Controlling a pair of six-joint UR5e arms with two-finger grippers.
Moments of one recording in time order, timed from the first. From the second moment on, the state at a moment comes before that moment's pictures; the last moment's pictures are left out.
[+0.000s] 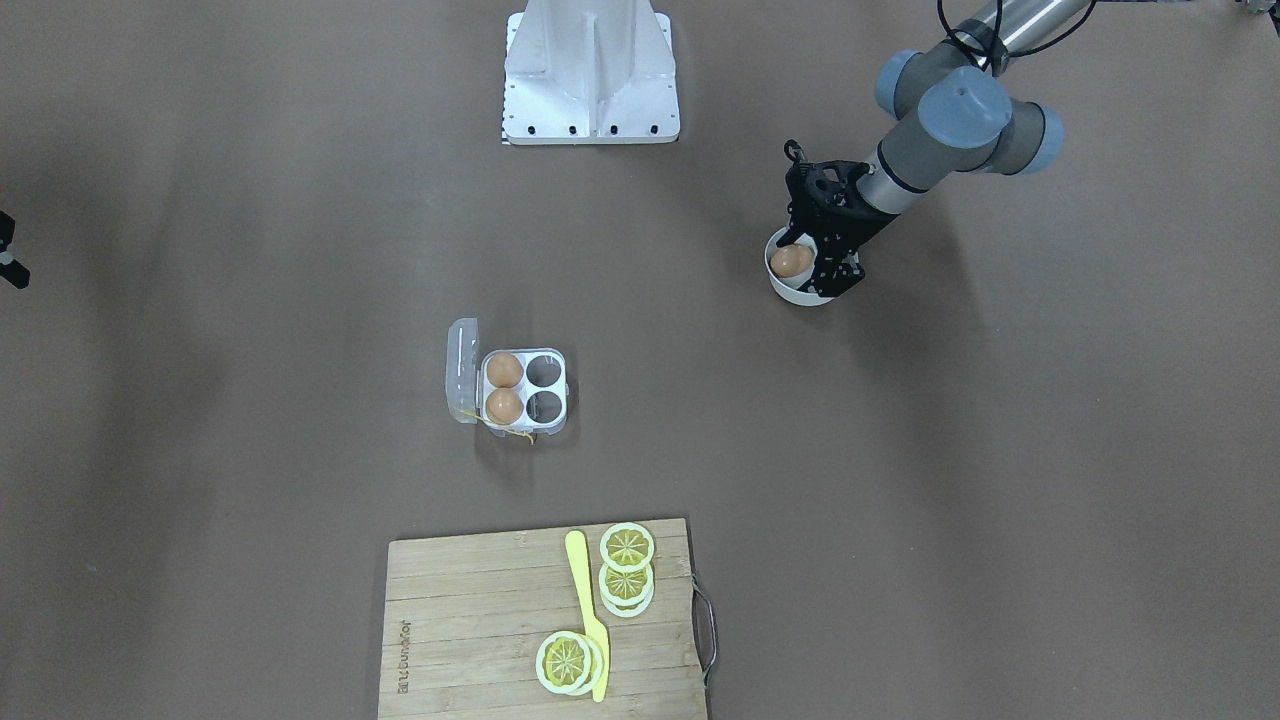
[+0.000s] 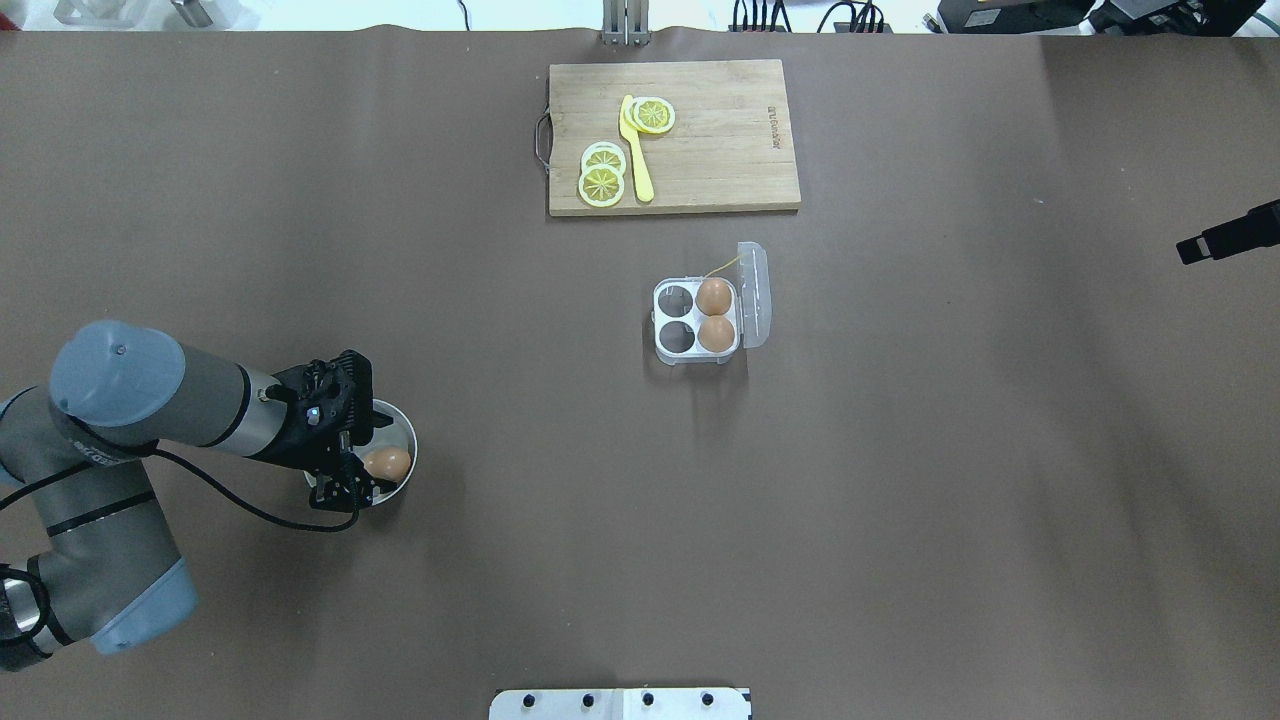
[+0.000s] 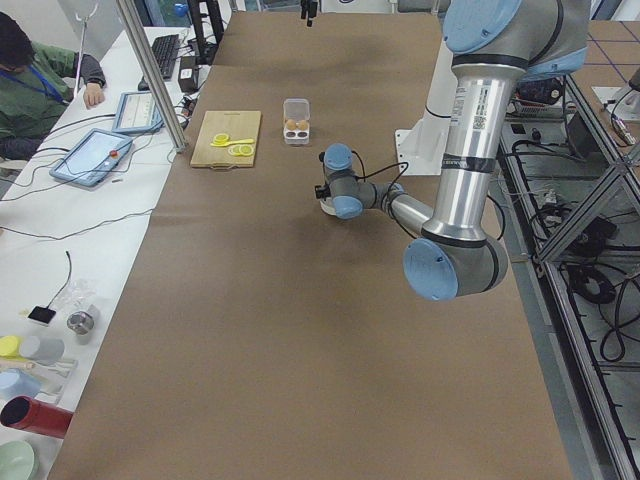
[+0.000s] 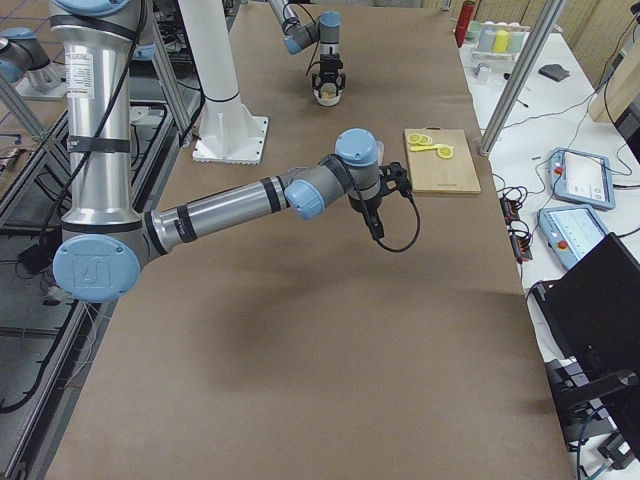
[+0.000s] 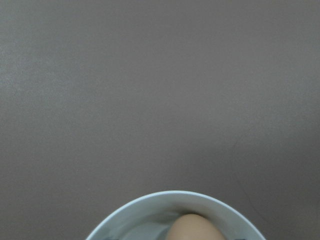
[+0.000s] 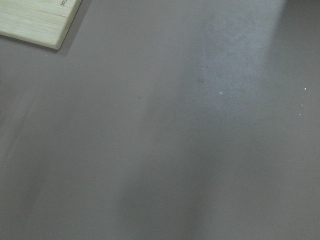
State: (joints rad) left arm -0.55 -1.73 -1.72 -2.37 -2.05 0.05; right arm 1.27 -1.60 1.93 -1.26 2.34 0.31
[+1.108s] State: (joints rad) left arm -0.61 -1.72 -1.73 -2.43 -2.05 0.05; right arm 1.27 -1.59 1.93 -1.26 2.34 0.31
